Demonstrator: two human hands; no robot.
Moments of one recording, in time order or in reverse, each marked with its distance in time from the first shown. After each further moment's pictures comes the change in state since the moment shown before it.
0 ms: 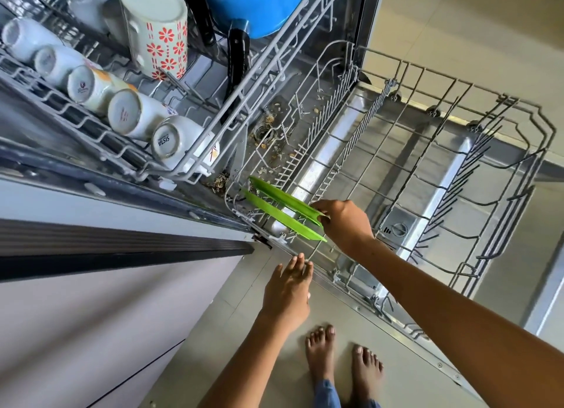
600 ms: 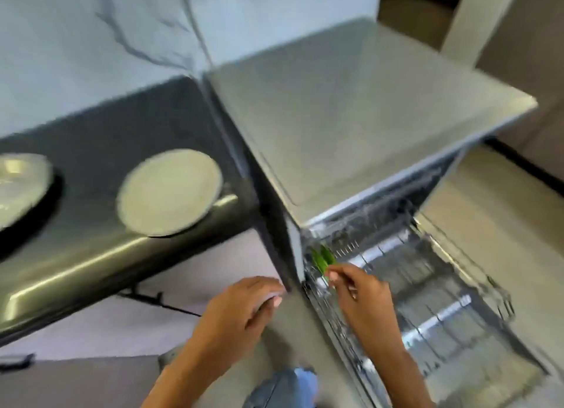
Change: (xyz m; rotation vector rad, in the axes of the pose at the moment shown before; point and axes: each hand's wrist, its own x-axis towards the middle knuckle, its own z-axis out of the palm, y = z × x) left_hand -0.377 0.059 -0.256 -0.426 0.840 -0.198; right_hand -0.261 -0.211 -0.246 0.314 0.101 -0.415
